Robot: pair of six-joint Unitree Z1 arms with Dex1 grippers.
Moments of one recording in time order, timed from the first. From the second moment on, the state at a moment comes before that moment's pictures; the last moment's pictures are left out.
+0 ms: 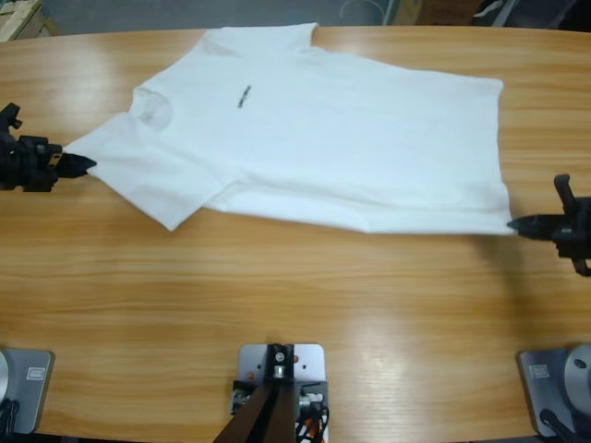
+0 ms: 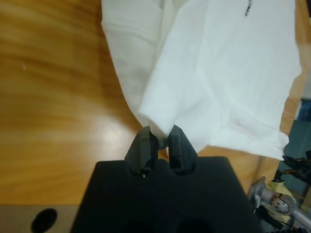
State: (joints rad) arm 0 0.01 1.55 -0.58 0.09 -0.52 -0.48; arm 1 -0.17 1.27 -0.45 0.41 0.59 0.61
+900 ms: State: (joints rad) arm 0 -0.05 1.61 -0.63 0.28 -0.30 -0.69; arm 1 -0.07 1.22 -0.45 0.56 0.51 0.69
